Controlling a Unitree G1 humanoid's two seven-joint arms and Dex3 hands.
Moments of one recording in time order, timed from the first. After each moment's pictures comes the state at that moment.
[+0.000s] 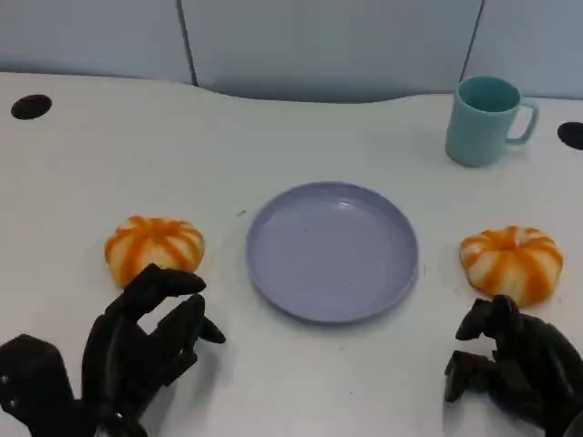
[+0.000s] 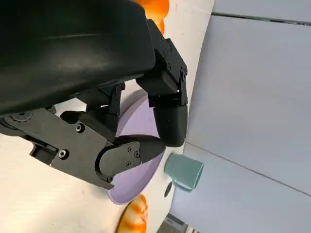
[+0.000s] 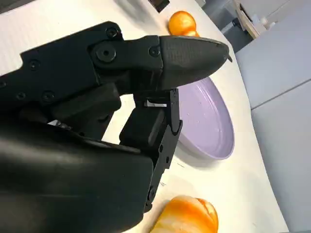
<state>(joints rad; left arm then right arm) -0.12 -0.10 0.22 0.51 -0.37 -0.28 -0.45 -0.06 -0.05 -0.13 0.32 0.39 0.23 0.45</state>
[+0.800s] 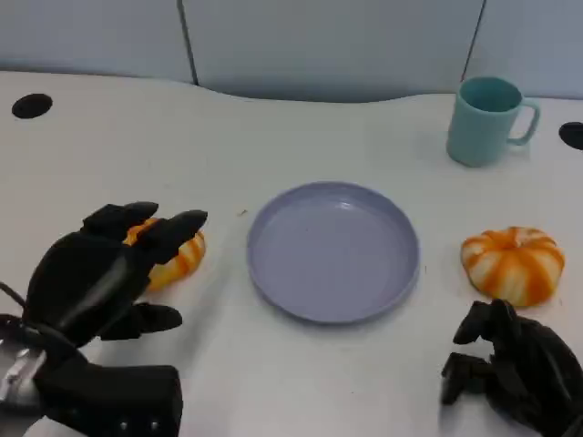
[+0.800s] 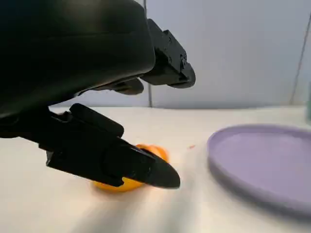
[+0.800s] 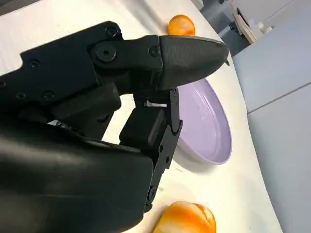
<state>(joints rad) -0.22 0.40 -0.11 0.27 1.00 -0.39 0.14 -0.04 -0.03 -0.13 0.33 0.39 0.19 0.47</state>
